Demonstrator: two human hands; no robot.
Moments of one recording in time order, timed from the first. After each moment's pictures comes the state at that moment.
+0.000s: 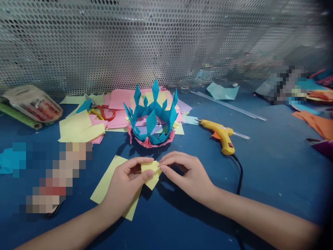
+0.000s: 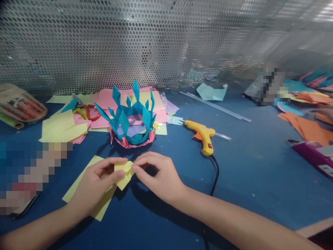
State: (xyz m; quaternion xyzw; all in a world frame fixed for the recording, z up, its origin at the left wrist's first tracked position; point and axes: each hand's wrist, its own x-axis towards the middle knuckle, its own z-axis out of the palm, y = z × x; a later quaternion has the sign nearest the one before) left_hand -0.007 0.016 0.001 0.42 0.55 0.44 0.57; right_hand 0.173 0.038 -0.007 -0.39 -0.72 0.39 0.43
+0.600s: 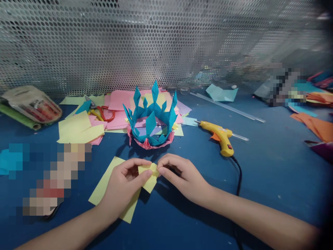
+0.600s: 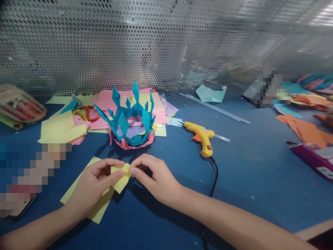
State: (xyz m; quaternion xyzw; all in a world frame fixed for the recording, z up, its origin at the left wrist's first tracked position) left_hand -0.008 0.016 0.002 0.42 0.55 0.45 0.56; right_hand 0.173 0.040 -0.006 -0.39 -0.71 0.47 0.35
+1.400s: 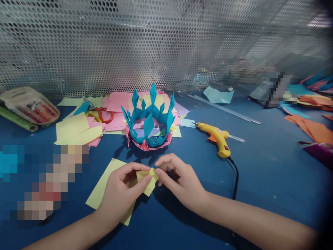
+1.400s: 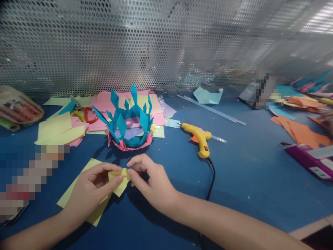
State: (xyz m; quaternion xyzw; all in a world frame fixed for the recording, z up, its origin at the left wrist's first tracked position) left_hand -0.007 0.011 0.000 0.49 0.55 0.45 0.50; right_hand 0.167 0.028 -0.009 -0.42 -0.68 0.47 0.36
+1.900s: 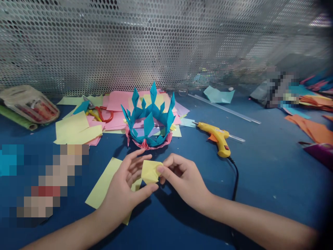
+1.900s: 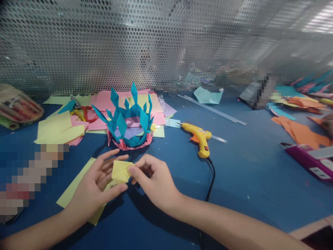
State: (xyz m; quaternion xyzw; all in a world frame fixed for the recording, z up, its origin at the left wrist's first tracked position) left_hand -0.006 0.008 -0.004 0.46 0.51 0.46 0.56; right_hand 0.165 0.030 -0.005 -0.45 -0.59 0.54 0.40
